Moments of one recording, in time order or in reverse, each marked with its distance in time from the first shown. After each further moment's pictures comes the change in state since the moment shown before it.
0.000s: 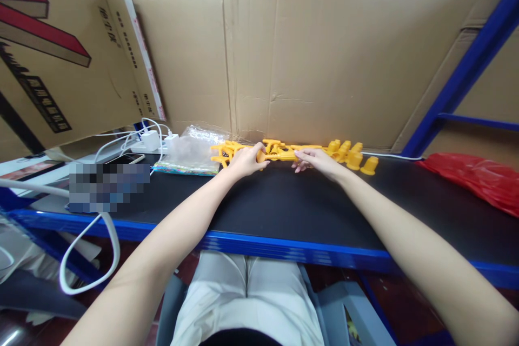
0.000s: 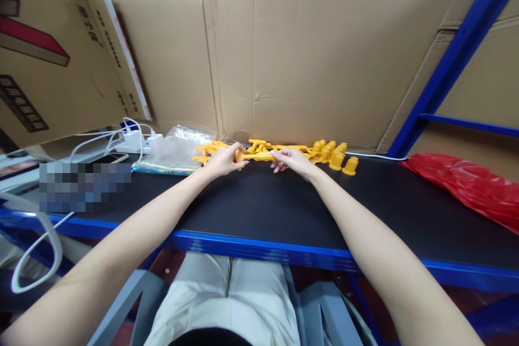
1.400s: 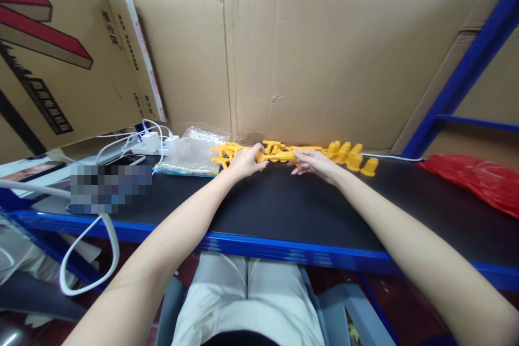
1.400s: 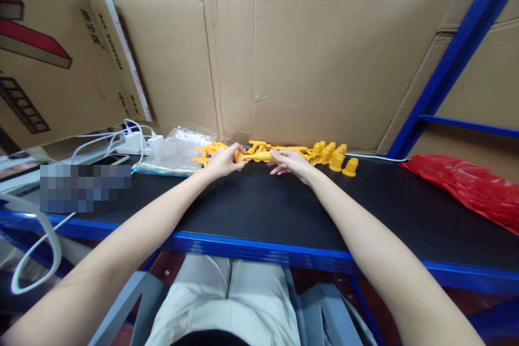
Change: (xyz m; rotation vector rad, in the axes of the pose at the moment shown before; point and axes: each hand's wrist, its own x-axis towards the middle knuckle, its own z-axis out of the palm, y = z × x) left_hand 0.000 0.000 0.001 0.020 0.032 -0.015; right_hand 0.000 0.003 0.005 0.184 0.019 0.110
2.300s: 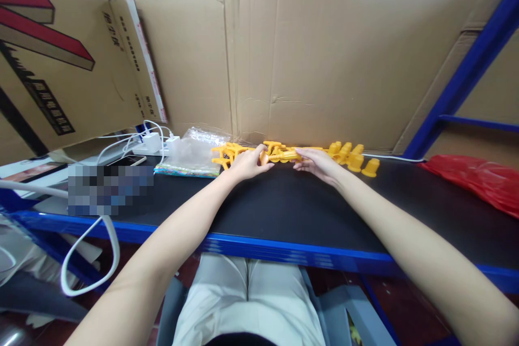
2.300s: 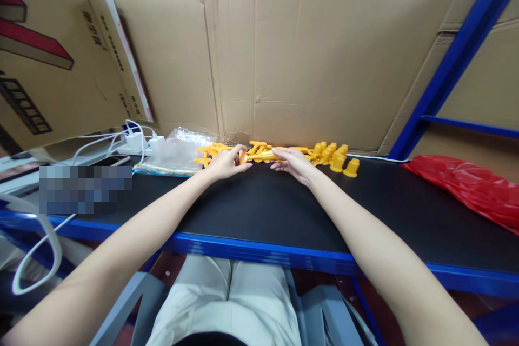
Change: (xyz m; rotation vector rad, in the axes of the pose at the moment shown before) left_hand -0.003 0.007 -0.005 -0.032 -0.075 0.040; right_hand -0.002 -0.009 0.009 0.218 0.080 0.005
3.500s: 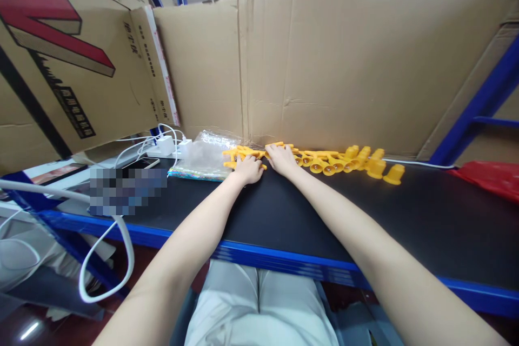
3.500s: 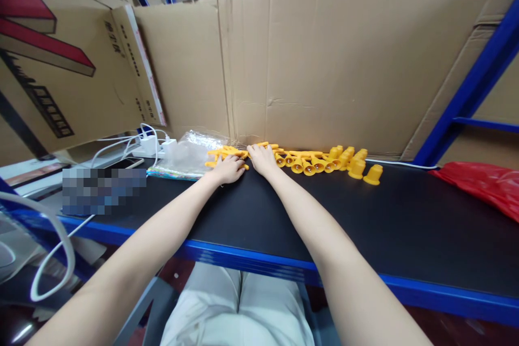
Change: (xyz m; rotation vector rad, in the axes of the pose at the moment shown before) left_hand -0.001 -0.033 0.006 0.312 -0.278 -0.202; right_hand 0.097 0.038 0.090 -1.703 0.131 -0.685
